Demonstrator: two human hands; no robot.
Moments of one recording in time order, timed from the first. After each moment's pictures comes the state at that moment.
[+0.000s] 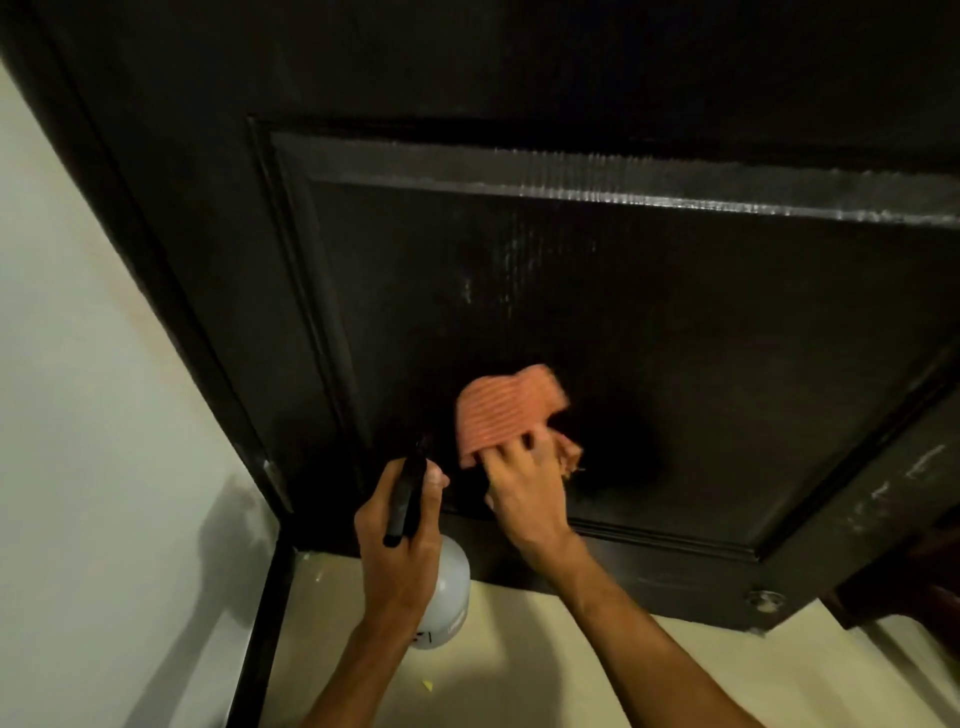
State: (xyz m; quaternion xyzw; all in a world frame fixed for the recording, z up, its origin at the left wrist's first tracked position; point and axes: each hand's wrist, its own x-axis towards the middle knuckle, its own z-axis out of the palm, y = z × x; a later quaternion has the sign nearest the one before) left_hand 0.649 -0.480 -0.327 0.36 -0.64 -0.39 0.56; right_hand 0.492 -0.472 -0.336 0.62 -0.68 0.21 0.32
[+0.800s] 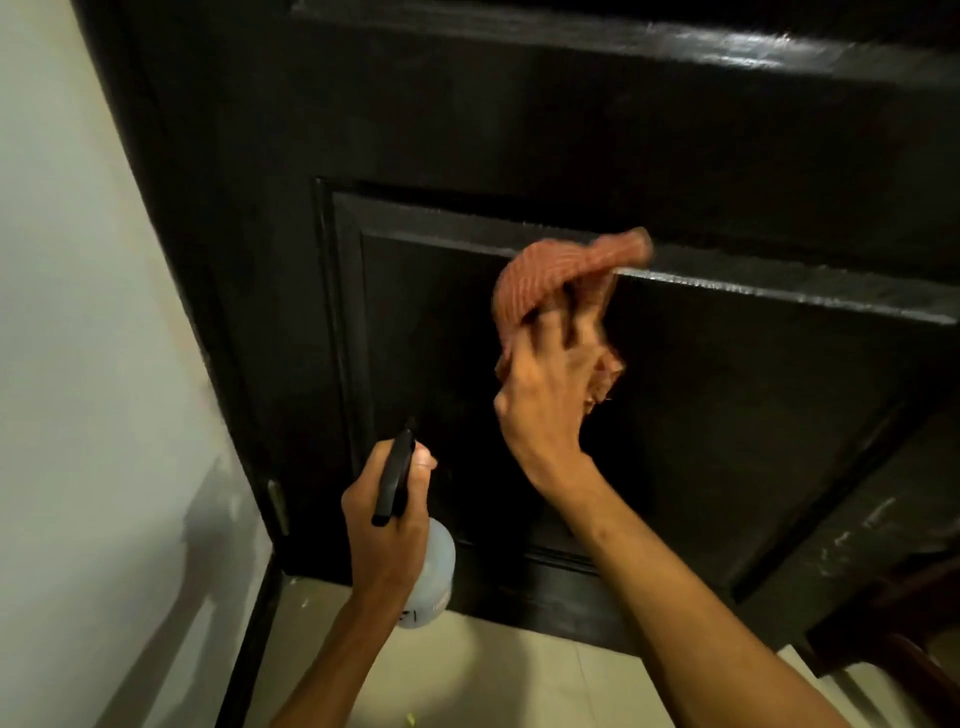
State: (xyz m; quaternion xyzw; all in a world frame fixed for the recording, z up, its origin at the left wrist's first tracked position) left_hand 0.660 -0.500 -0.284 0.33 -0.63 -0.36 0.60; right_hand 0.491 -0.496 -0.188 0.54 -0.67 0.30 0.41
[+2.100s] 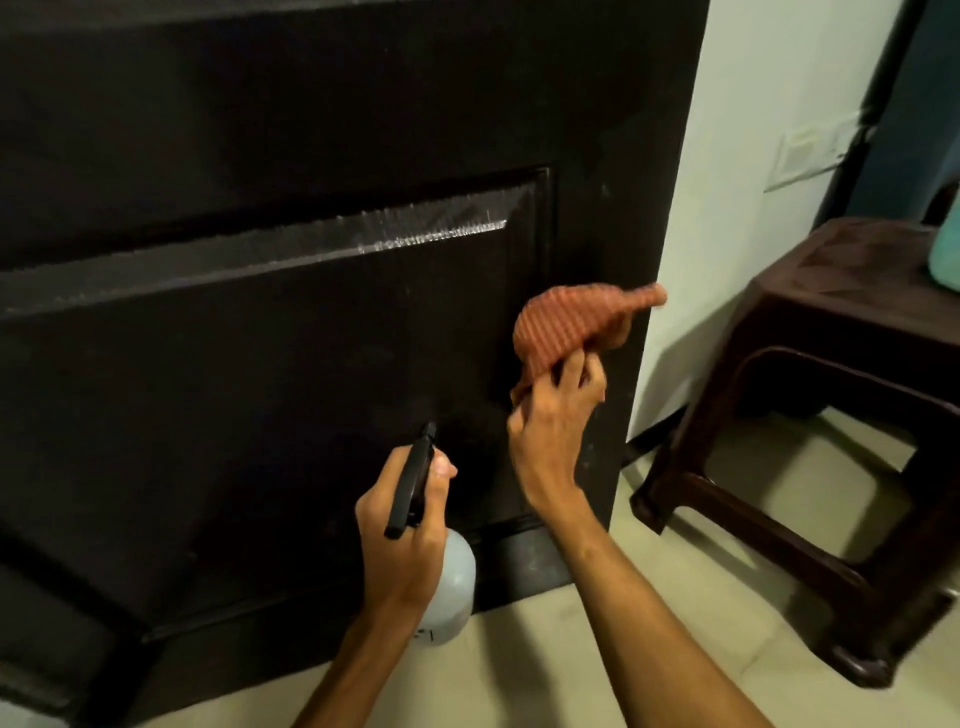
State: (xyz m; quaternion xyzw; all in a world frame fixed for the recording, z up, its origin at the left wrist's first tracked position) left_hand 0.455 -0.353 -0.267 0.17 -0.76 -0.43 0.46; right_hand 0.281 -0.305 -0.274 0.25 -0.80 0.41 0.35
